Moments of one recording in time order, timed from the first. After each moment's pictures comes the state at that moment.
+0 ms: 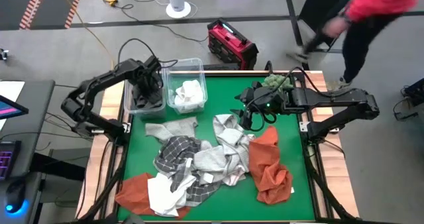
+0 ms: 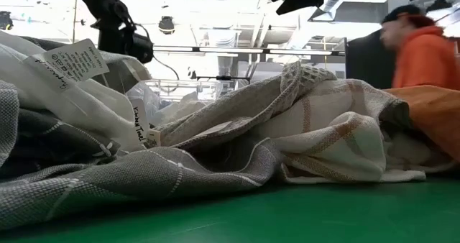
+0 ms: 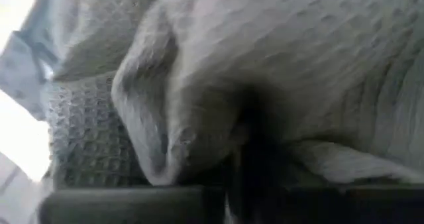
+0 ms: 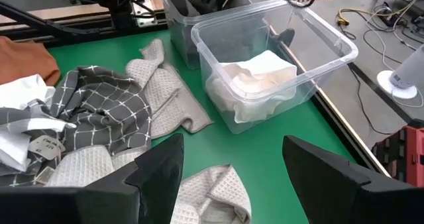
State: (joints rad) left arm 0.93 1.43 1.07 -1.11 -0.19 0.13; right arm 0.01 1.30 1.29 -0.58 0.34 0.15
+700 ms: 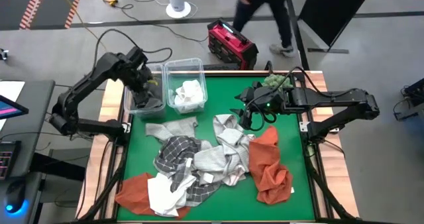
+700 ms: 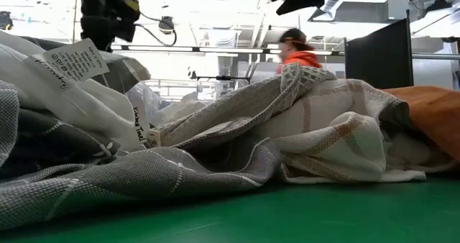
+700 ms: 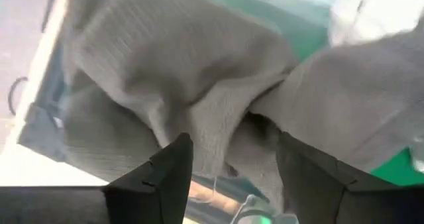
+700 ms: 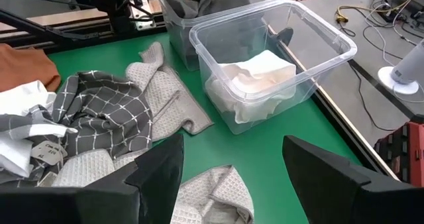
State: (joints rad) left arm 0.93 1.22 1.25 -1.37 0.02 0.46; right arm 0.01 1.30 1.29 -0.57 0.34 0.18
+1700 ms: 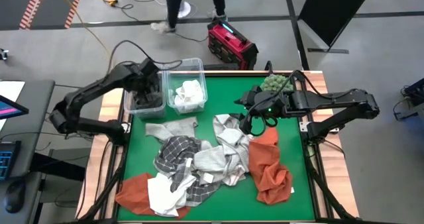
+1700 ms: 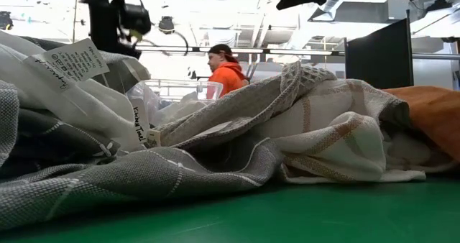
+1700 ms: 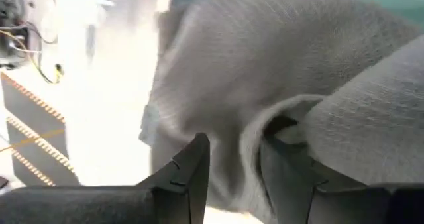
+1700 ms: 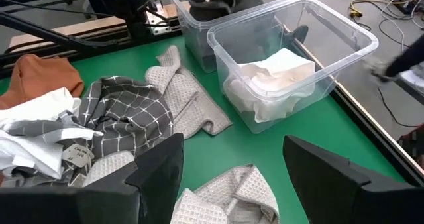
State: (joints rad) left arm 0.79 1.22 1.06 -1.06 -0.44 0.49; right arm 0.06 1.30 1.29 -0.57 0.34 0.25
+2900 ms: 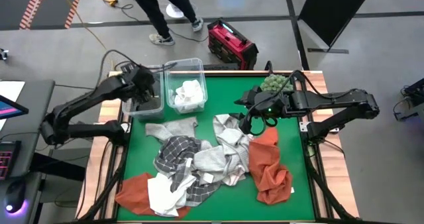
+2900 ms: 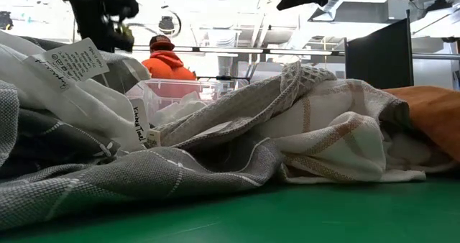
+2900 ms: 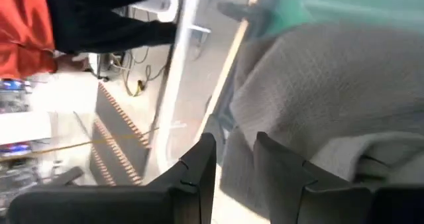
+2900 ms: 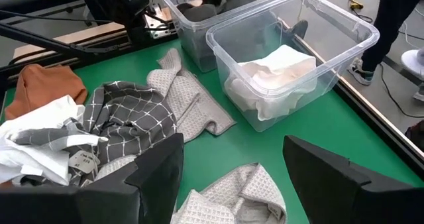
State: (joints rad) left arm 0.72 1.01 0.91 -0.85 -0.66 0.51; right arm 0.07 1.30 1.29 -0.57 0.34 0.31
